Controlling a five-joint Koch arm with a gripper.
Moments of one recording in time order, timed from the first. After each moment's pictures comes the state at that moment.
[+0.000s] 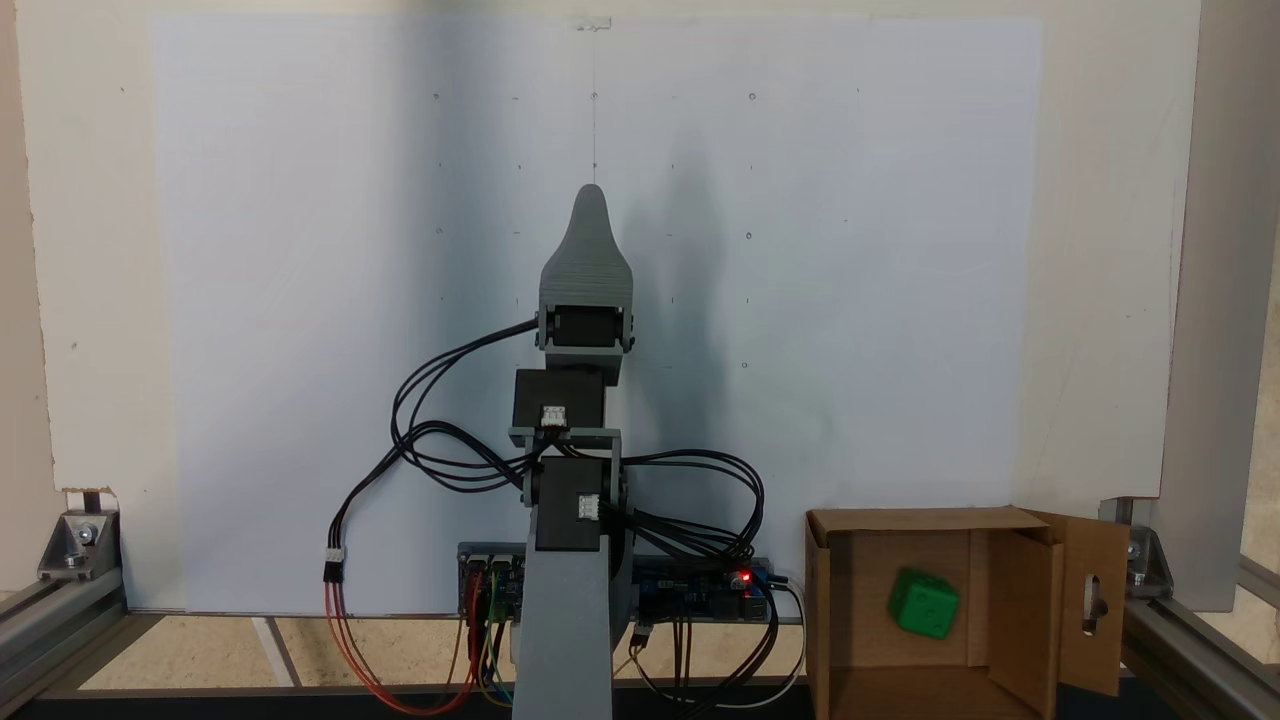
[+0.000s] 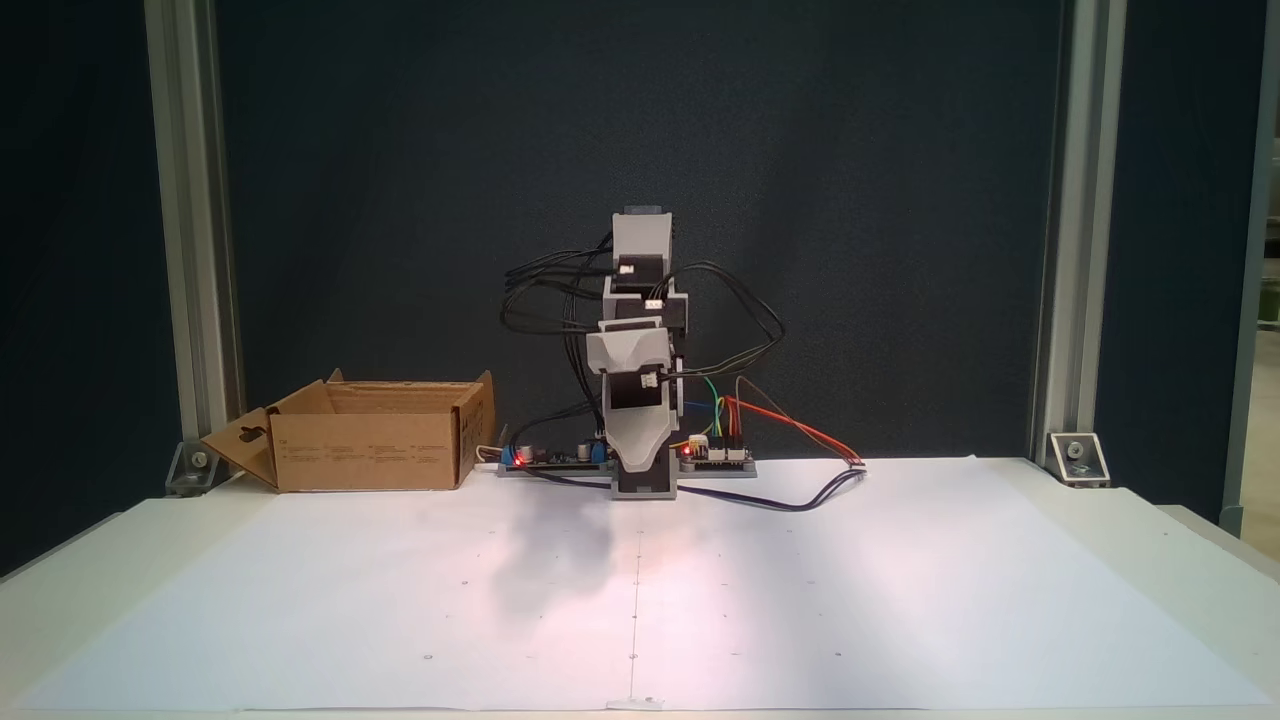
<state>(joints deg) -0.2 129.7 148.9 -24.5 4.3</state>
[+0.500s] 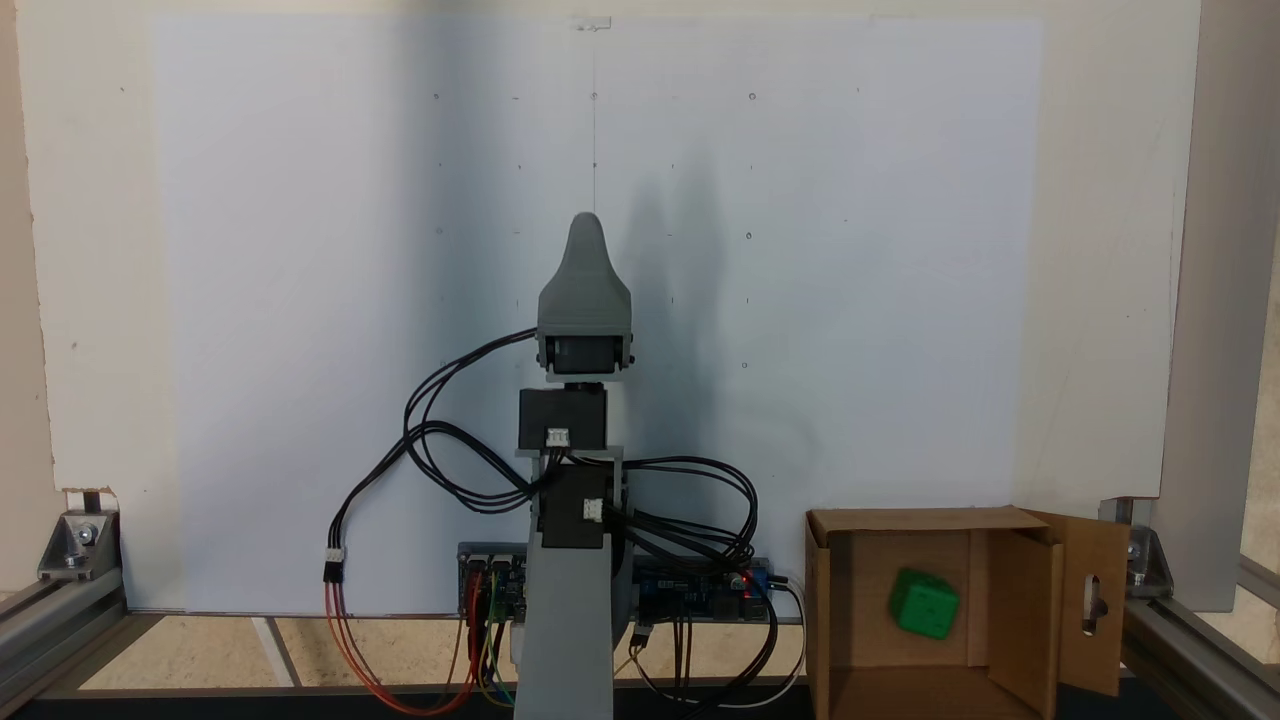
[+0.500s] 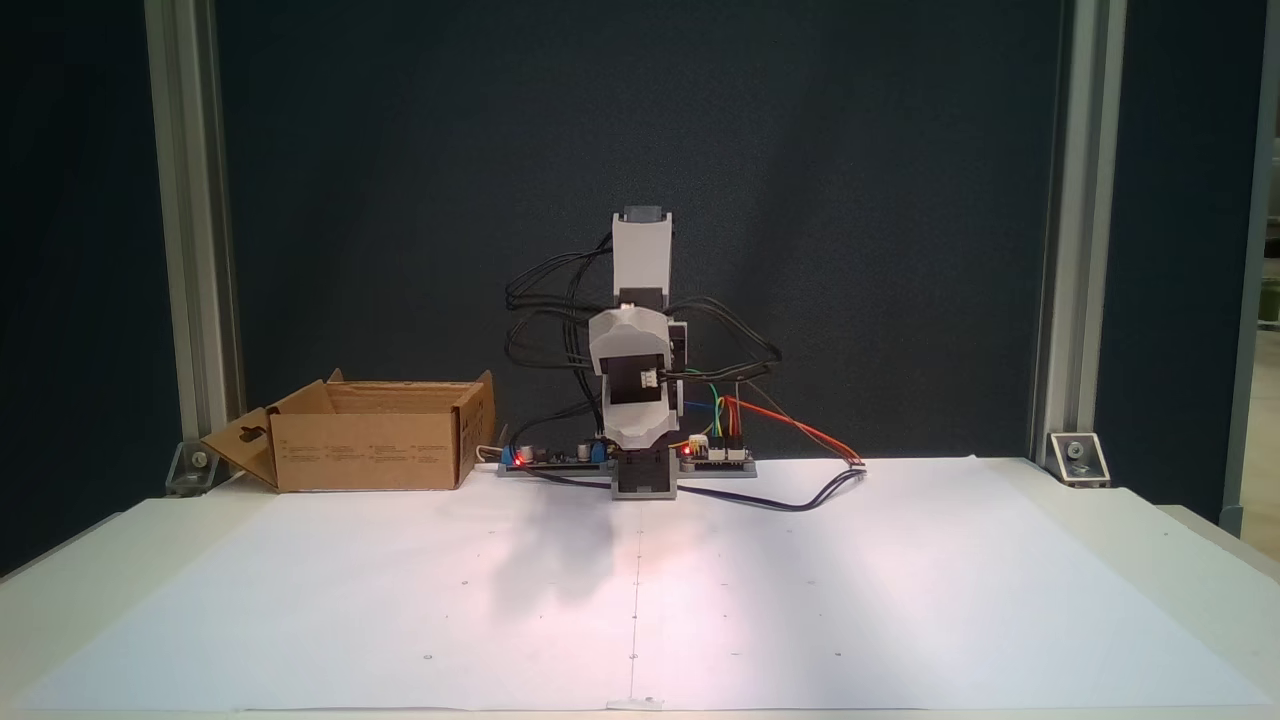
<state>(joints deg) -0.3 129.7 163.6 -59.1 3.6</state>
